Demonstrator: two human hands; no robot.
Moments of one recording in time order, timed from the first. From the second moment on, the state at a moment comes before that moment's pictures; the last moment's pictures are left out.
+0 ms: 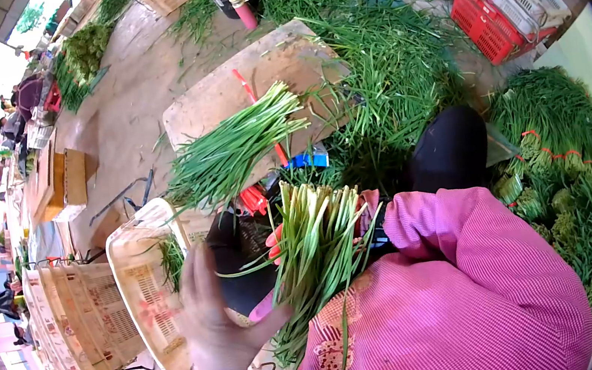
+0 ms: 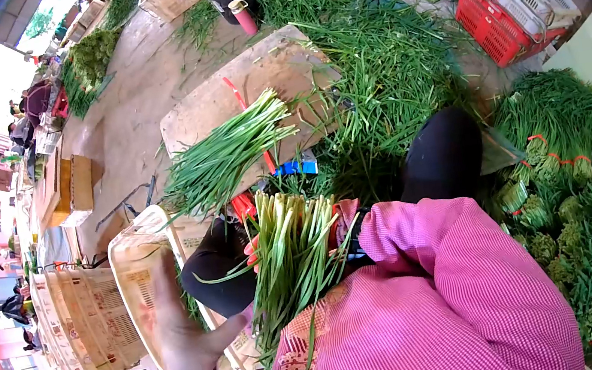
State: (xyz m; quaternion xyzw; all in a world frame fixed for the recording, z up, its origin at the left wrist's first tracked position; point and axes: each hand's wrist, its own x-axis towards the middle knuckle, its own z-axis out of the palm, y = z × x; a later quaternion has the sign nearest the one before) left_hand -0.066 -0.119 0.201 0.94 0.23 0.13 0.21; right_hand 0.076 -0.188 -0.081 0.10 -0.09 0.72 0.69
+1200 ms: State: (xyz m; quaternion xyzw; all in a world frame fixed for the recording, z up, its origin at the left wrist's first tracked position) left_hand -0.044 -0.150 0.011 0.28 0.39 0.06 0.87; right_hand 0.147 -0.251 0.031 -0.73 -0.50 0.22 0.41
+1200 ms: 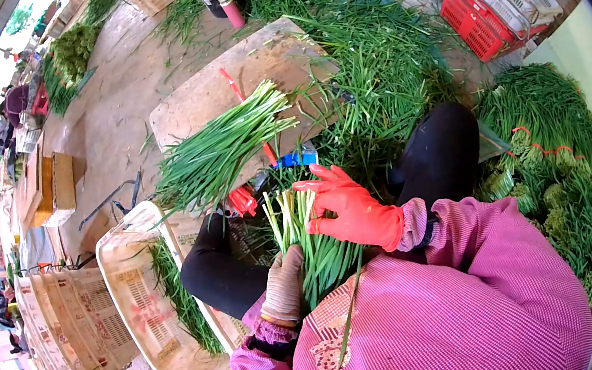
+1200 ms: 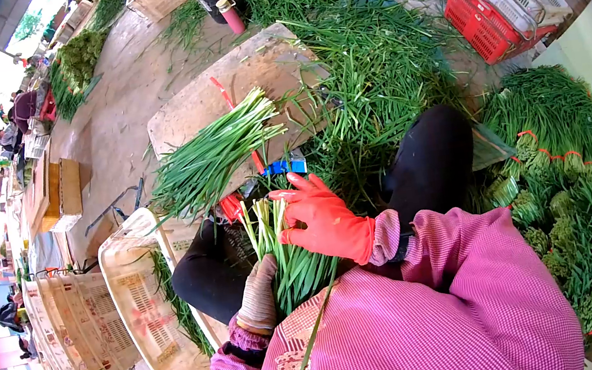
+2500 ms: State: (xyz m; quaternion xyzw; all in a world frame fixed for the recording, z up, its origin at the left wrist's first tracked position) left_hand -0.038 -0.167 0.013 0.45 0.45 0.08 0.77; right_hand 0.209 -0.226 0.088 -0.77 -0.31 0.28 0.48
